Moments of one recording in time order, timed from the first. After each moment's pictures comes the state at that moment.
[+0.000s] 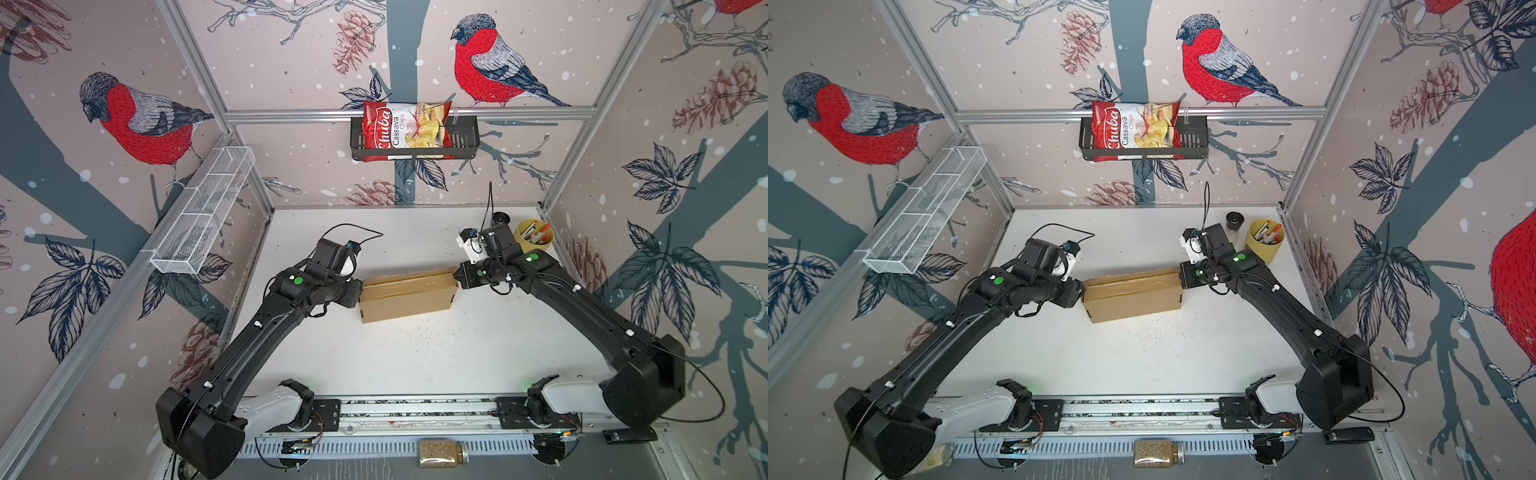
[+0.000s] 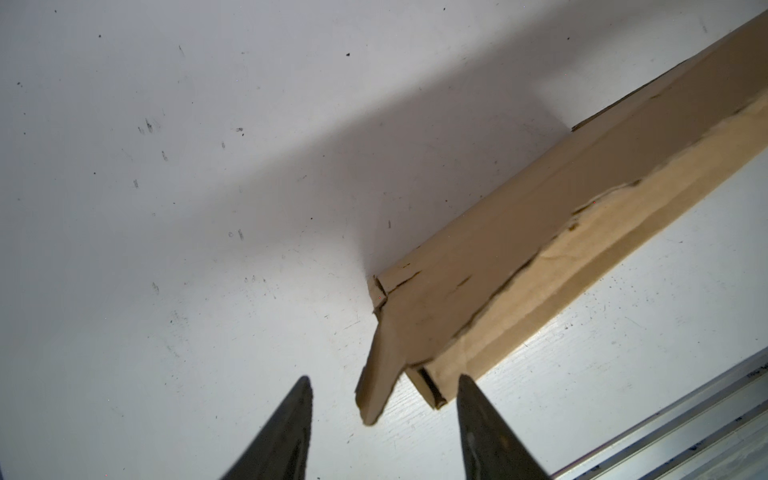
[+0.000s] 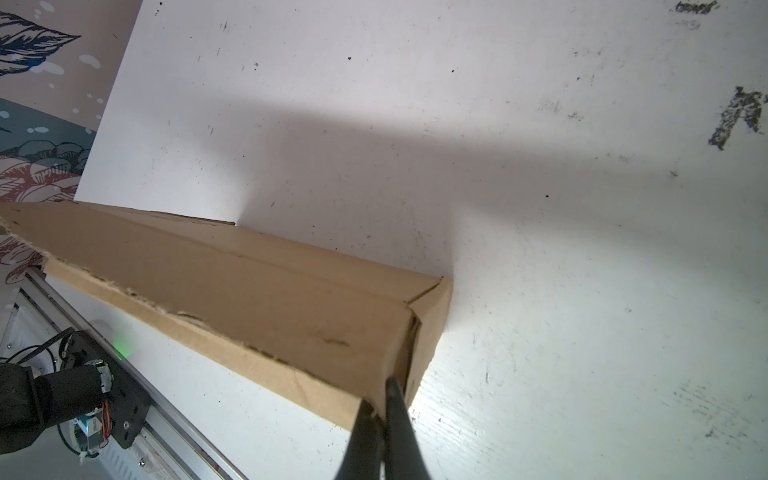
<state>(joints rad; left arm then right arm) -0.46 1.16 1.13 -0.97 0.02 -0.03 0.52 1.35 1.17 -0.76 -0.27 0.18</state>
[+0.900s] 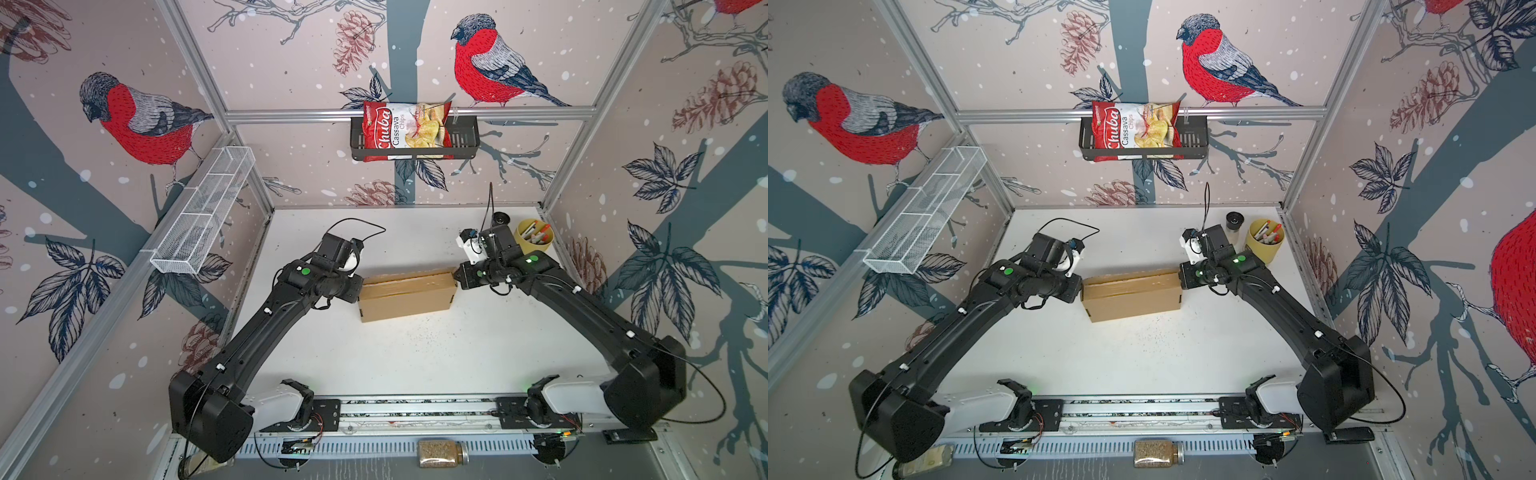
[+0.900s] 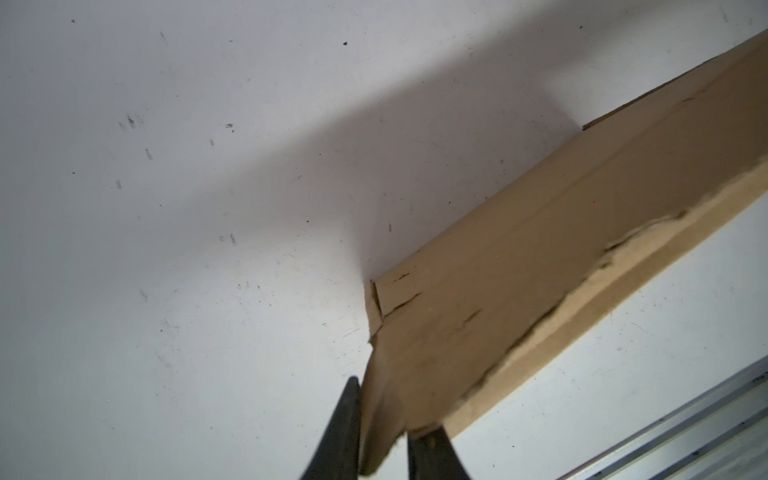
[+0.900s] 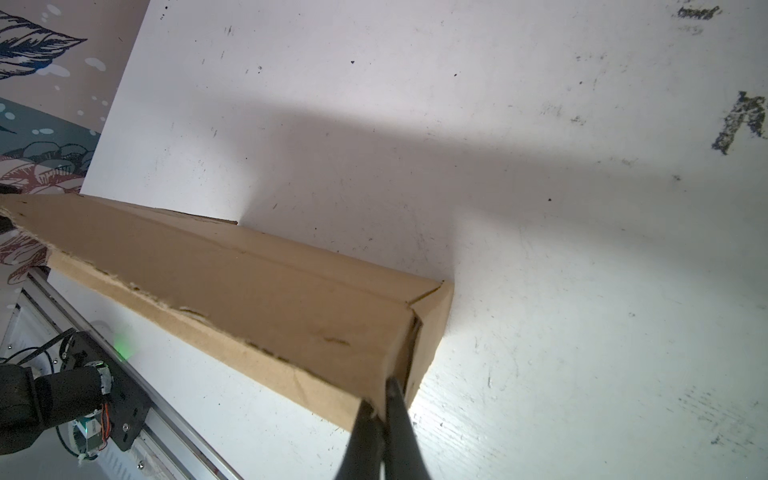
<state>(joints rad) -0.45 1.22 1.16 -0.96 0.07 -0.05 0.52 1.34 1.15 -0.74 -0.27 0.19</state>
